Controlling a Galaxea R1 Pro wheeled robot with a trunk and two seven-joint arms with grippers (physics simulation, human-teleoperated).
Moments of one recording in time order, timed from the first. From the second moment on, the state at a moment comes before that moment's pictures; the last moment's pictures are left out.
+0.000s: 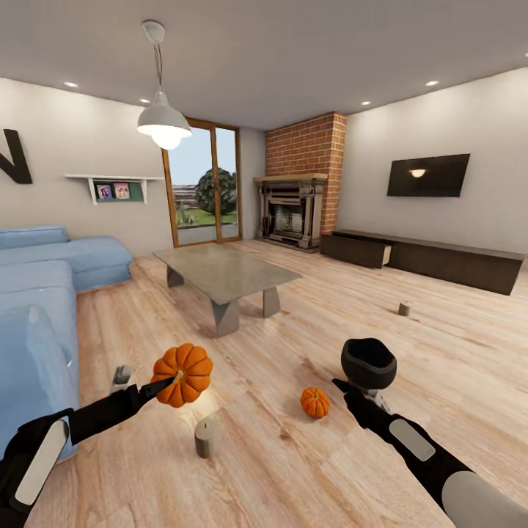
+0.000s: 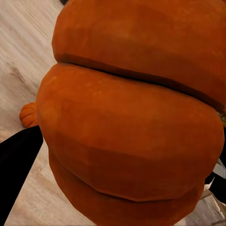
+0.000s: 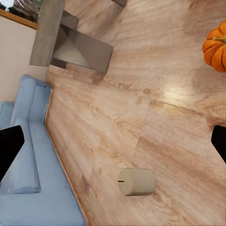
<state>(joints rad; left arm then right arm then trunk) -0.34 0.29 0.20 -1.18 0.57 0.81 -0.91 -0.64 -0.22 0.46 -0.47 -1.48 0.23 0.25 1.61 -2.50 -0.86</state>
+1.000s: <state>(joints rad) -0.34 0.29 0.20 -1.20 0.62 0.81 -0.91 -0.64 -0.23 0.44 -0.46 -1.49 0.24 0.34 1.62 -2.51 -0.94</state>
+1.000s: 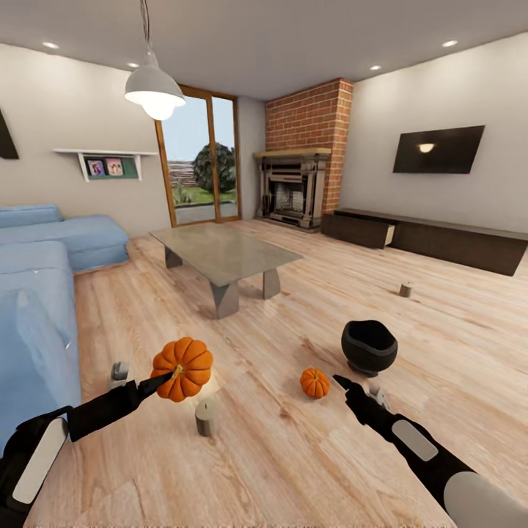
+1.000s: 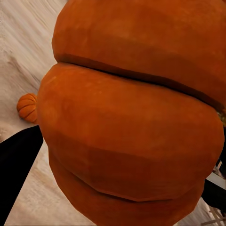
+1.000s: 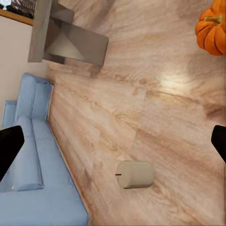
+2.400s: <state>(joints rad) -0.32 0.24 0.23 -1.52 0.71 0.99 -0.91 -0.64 -0.22 0.44 -0.46 -1.51 0.24 0.34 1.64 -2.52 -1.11</state>
